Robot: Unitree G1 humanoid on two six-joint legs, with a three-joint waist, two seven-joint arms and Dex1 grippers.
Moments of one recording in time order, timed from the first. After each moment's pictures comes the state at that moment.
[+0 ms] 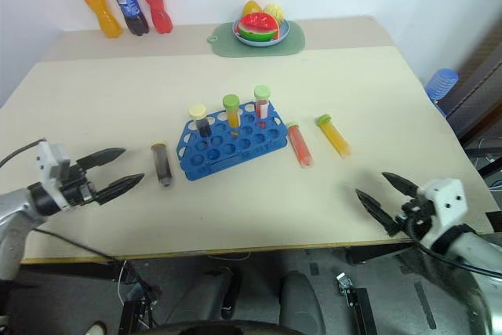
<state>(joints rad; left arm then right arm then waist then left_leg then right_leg) 0.03 0.79 0.34 -0.01 -0.60 0.19 -1.10 0.40 -0.66 -0.52 -0.40 0.54 0.28 0.76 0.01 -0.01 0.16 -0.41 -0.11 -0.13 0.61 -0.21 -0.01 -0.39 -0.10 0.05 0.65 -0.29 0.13</state>
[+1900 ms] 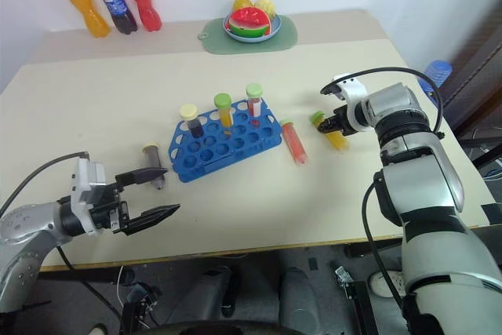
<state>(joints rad) 0.16 0.73 0.25 -0.44 -0.66 0.35 -1.01 -1.22 -0.59 0.33 1.10 -0.01 0.72 0.96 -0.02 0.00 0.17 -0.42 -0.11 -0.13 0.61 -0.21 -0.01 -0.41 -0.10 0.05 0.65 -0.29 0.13</state>
